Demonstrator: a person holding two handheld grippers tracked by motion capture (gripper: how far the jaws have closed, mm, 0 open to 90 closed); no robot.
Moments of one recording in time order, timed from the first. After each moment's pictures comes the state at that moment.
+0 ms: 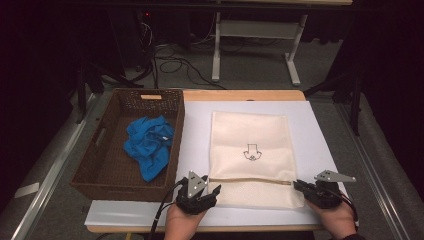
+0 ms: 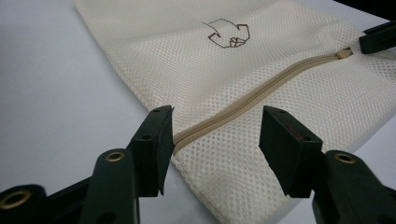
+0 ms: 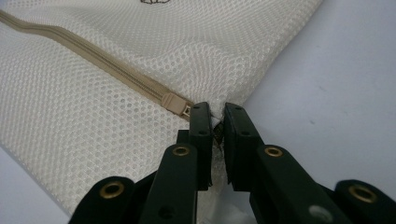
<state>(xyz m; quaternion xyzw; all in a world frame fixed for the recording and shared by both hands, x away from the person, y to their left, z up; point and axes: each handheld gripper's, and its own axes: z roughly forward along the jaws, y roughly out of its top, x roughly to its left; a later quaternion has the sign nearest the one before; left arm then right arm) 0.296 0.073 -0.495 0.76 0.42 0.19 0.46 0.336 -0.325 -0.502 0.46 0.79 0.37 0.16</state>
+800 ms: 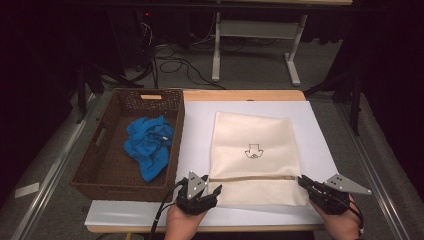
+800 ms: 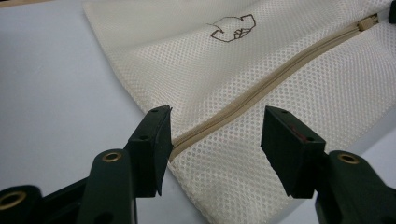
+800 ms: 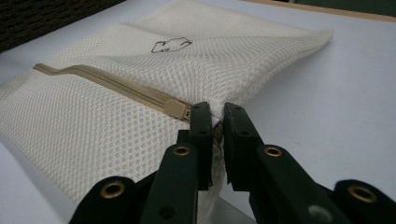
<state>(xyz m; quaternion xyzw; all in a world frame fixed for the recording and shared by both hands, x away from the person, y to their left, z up) 0.294 0.072 -0.494 0.75 0.41 0.20 0.47 0.311 -0.322 -0.476 0.42 0.76 0.44 0.24</state>
